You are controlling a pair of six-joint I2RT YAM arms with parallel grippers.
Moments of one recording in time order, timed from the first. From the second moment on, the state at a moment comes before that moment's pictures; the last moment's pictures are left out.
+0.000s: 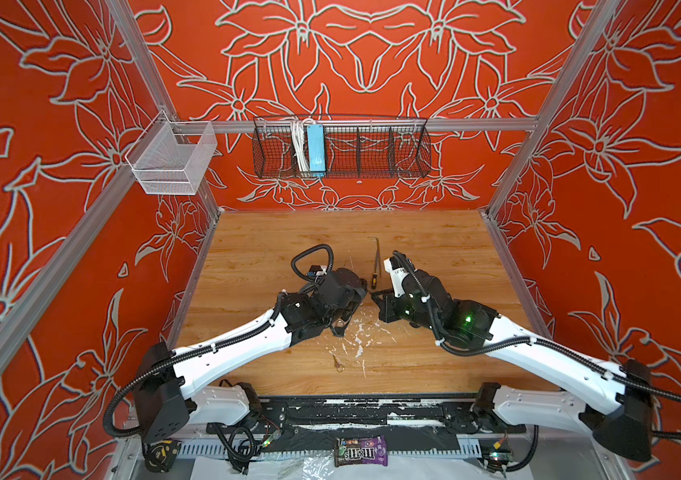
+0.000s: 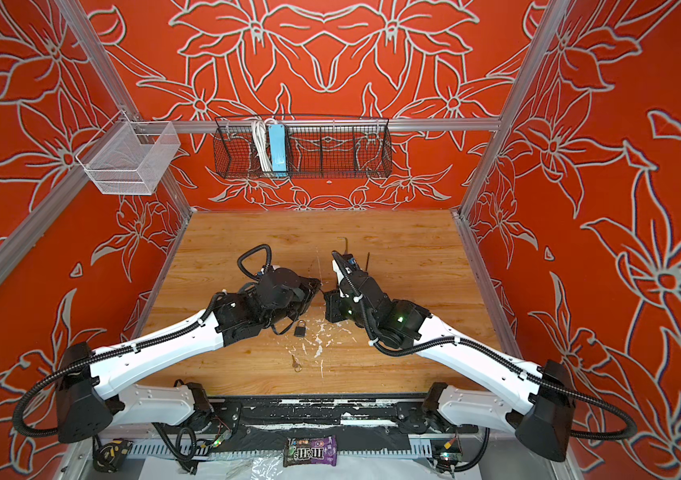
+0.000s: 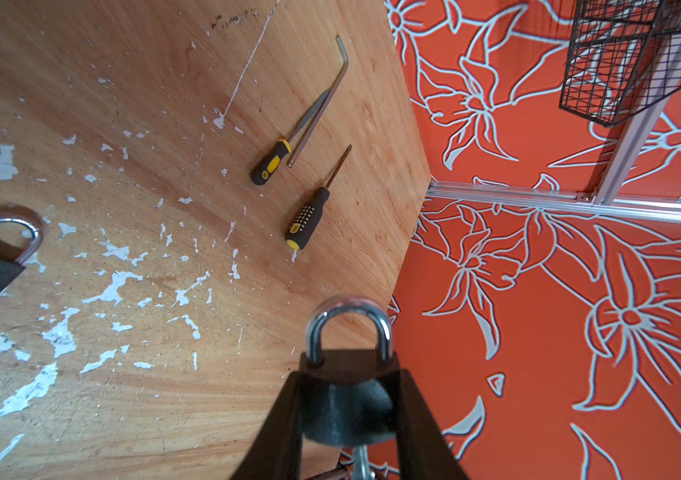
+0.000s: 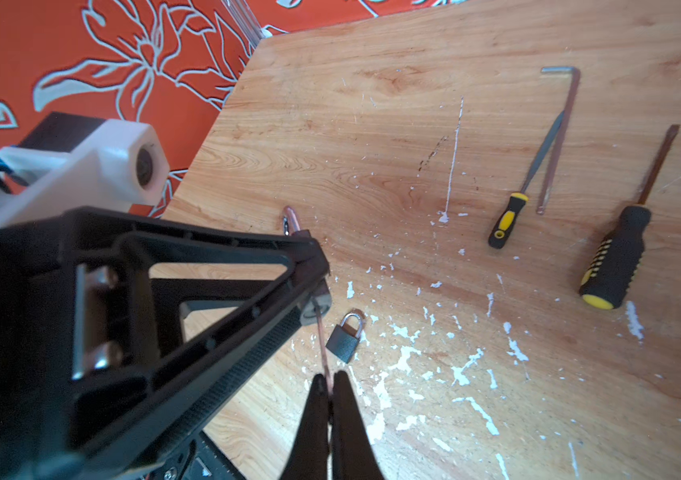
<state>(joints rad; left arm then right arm) -0.90 1.28 1.03 -0.35 -0.27 -1.66 0.92 1.14 0.97 -0.42 0.15 0.62</state>
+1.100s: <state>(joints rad) -0.88 1.23 0.97 -0.34 -0.29 -1.70 0.95 1.20 0.96 -0.34 0.17 0.62</state>
